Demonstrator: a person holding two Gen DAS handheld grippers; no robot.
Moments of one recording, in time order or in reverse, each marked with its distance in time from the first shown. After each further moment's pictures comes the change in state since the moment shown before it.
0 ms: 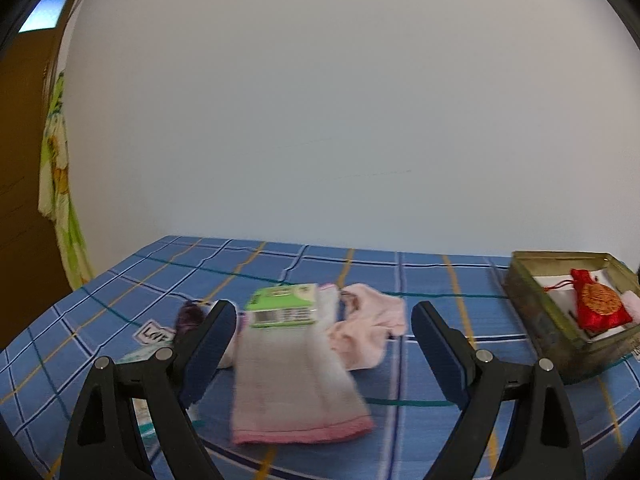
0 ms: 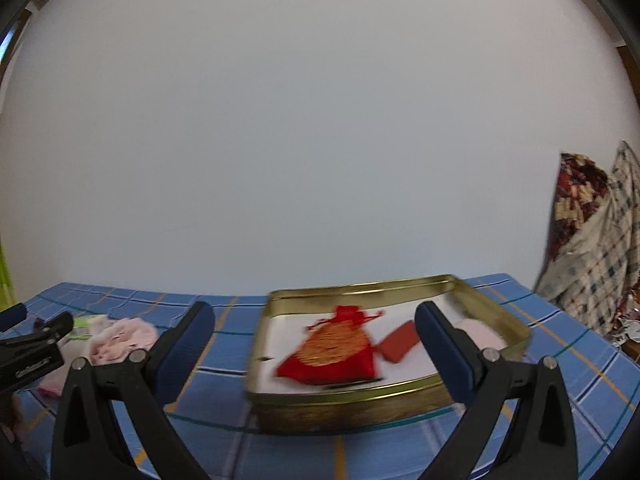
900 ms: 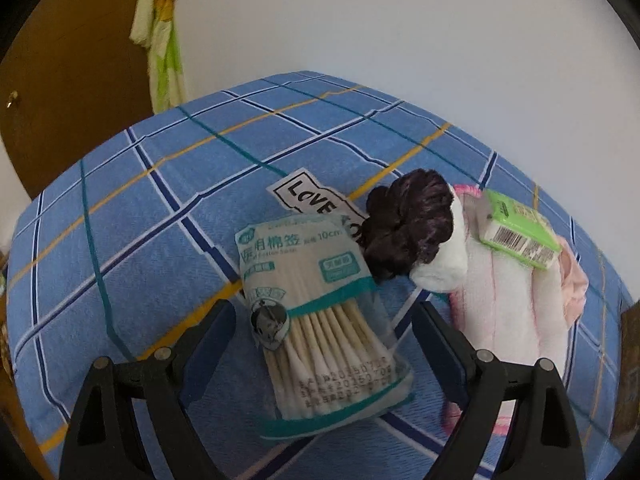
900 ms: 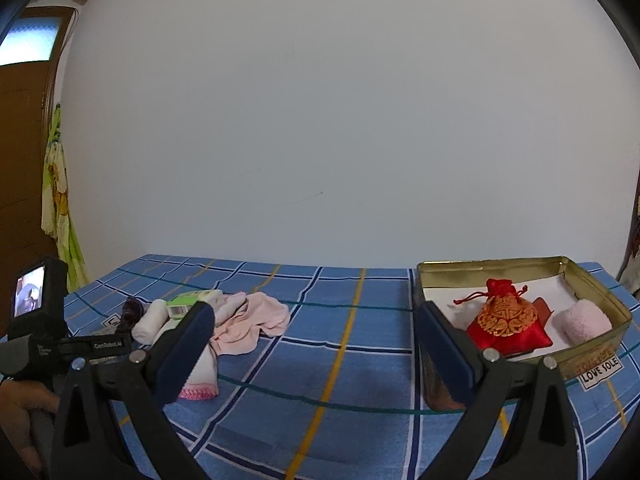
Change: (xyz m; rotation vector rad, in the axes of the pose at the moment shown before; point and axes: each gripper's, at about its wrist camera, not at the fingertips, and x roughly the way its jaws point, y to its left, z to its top) left arm 0.073 0.134 -0.043 -0.370 0.498 0.293; right arm 0.009 0.090 -0.013 -0.033 0.096 0.294
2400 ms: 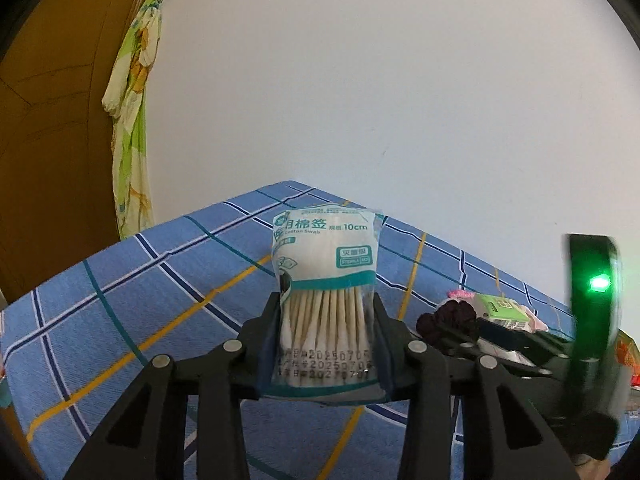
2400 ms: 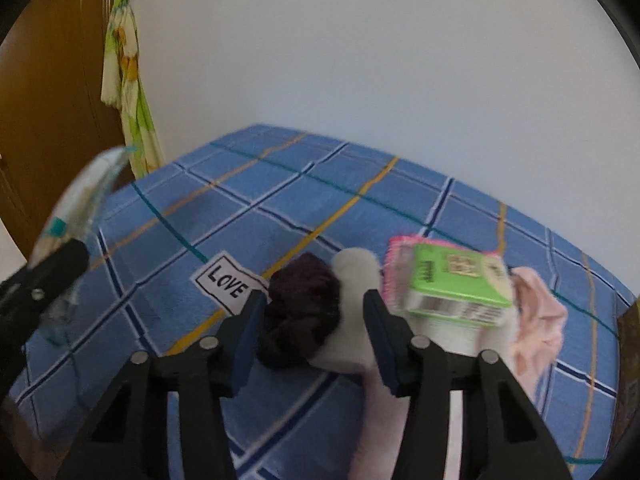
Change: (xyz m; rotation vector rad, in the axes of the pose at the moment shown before) left arm -0.047 0.110 0.034 0.030 -0.305 -0.293; right arm 0.177 0.228 -0.023 -0.265 0.486 0.277
